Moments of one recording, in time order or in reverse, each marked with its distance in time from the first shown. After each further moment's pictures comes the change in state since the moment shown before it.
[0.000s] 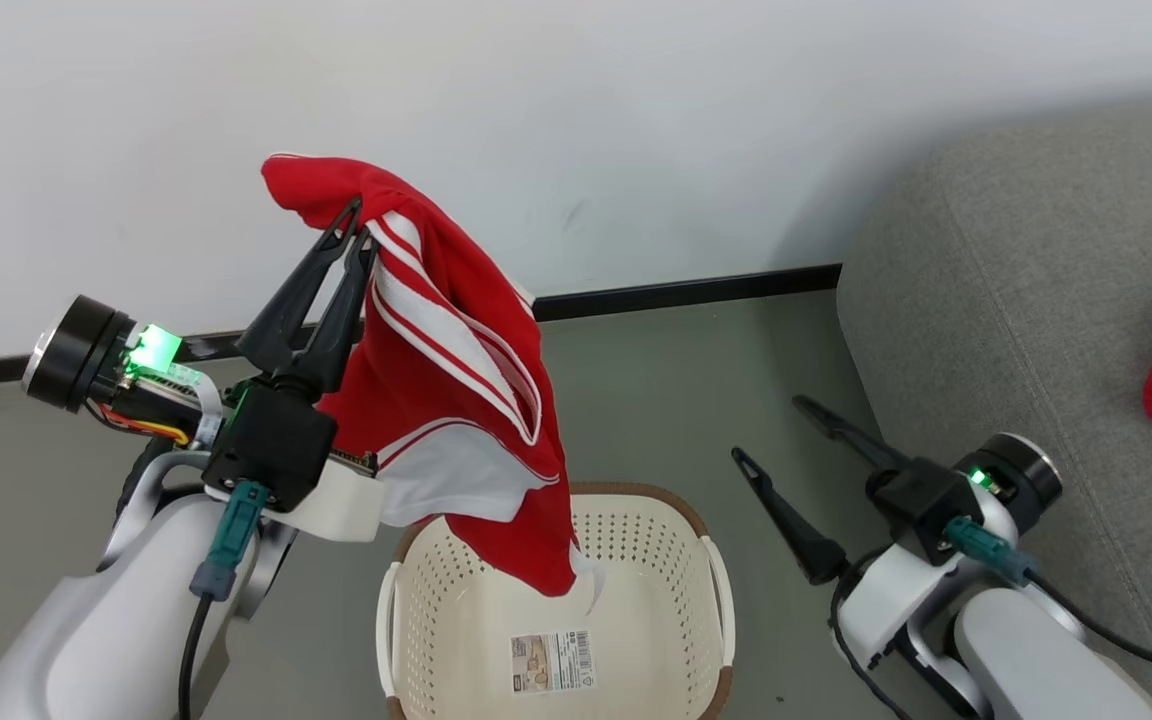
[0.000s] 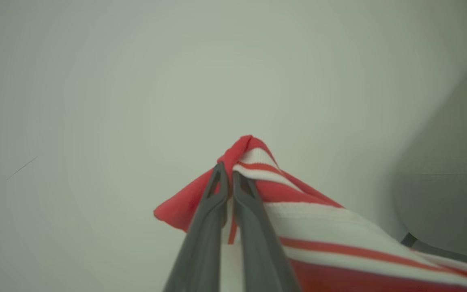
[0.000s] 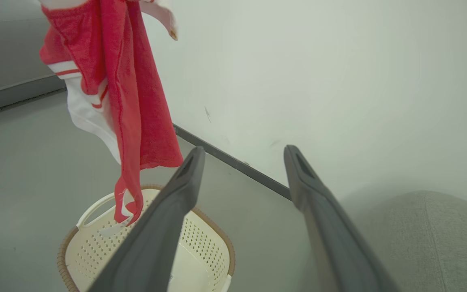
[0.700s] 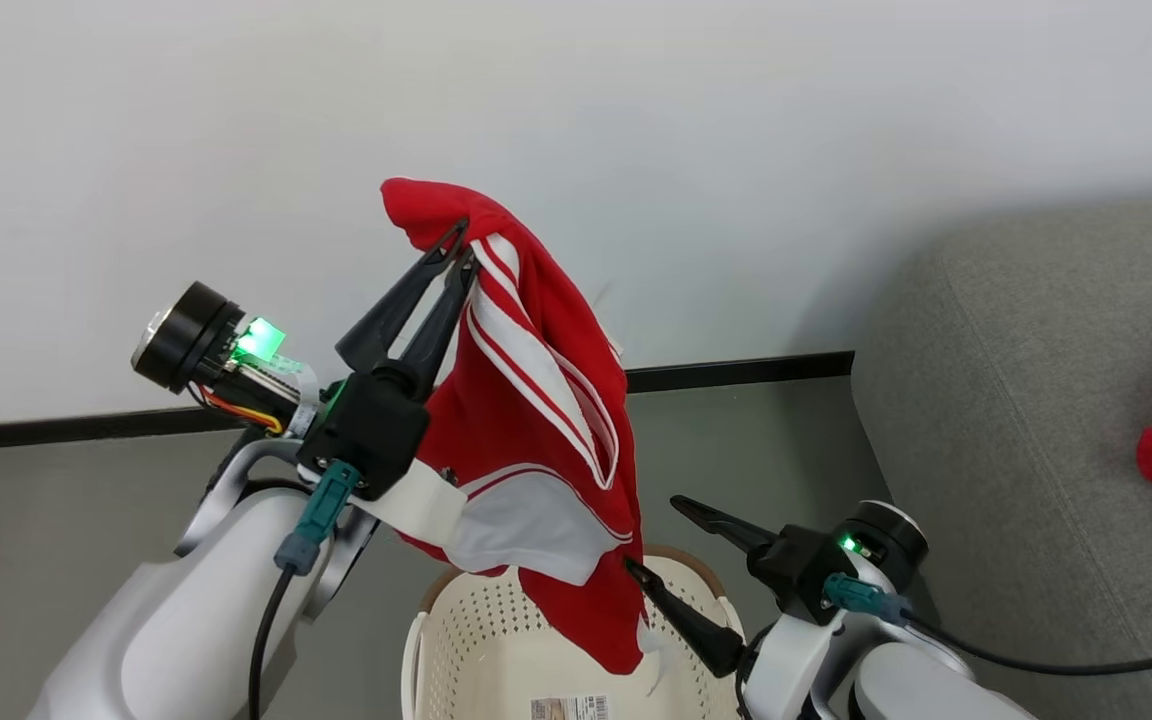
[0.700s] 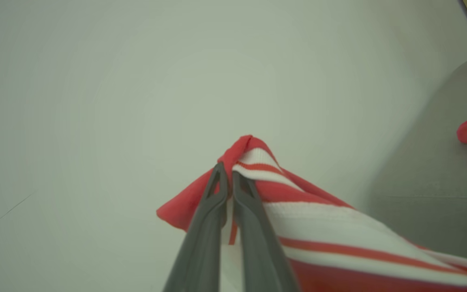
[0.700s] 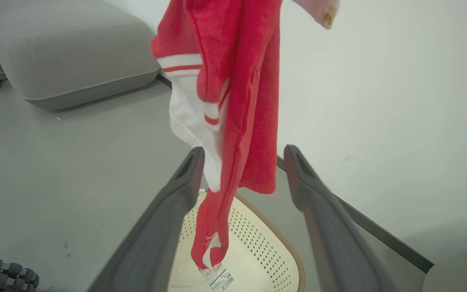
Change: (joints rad) left arm -0.055 -0.070 -0.083 0.033 -0.026 -0.074 0.058; right arm -0.050 0.039 0.310 0.093 0.163 0.000 0.000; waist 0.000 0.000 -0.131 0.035
